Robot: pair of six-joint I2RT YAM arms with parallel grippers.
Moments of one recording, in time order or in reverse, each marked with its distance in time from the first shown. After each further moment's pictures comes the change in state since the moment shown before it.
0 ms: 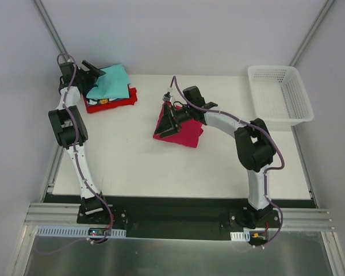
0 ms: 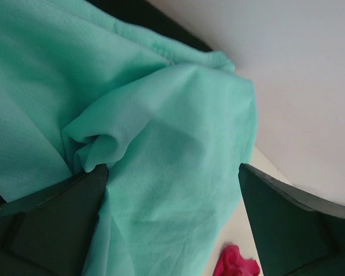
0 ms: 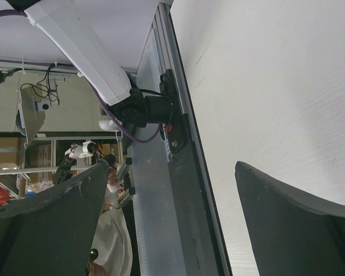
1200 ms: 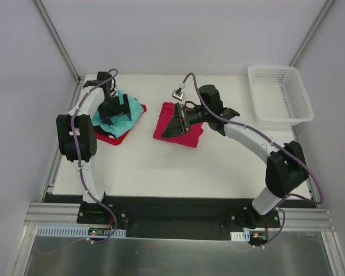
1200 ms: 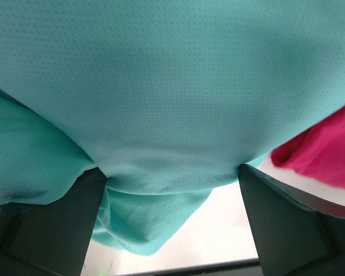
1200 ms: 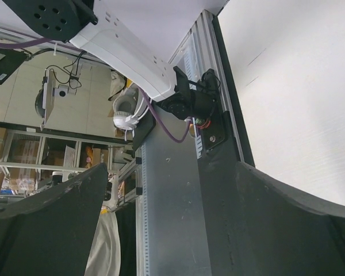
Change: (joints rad) left arm -0.297 -0.448 -0.419 -0.808 -0.313 0.523; right arm 0.025 -0.396 -0.240 0.117 0.025 0.120
